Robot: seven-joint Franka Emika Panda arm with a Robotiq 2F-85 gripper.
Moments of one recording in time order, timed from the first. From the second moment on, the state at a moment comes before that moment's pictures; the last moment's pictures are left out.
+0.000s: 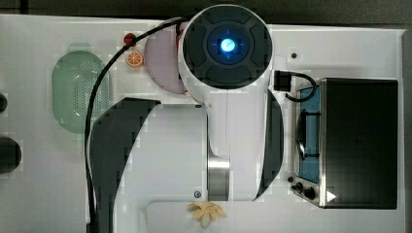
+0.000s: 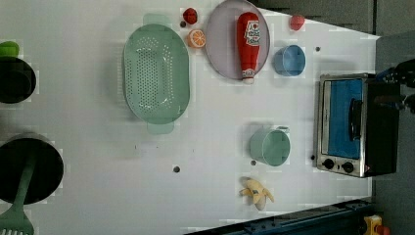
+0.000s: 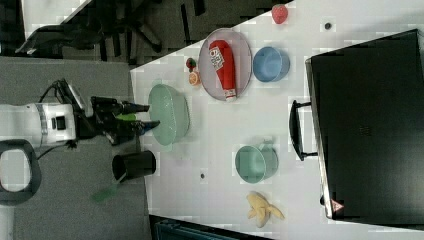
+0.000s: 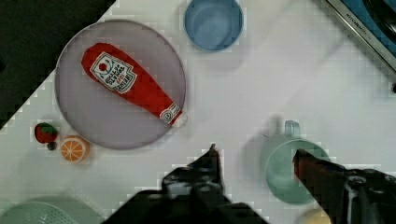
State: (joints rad) arm 0.00 -0.02 0.00 -1.79 -0.03 0.18 0.06
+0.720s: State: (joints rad) arm -0.10 -0.32 0.04 -1.88 -0.01 0.00 0.05
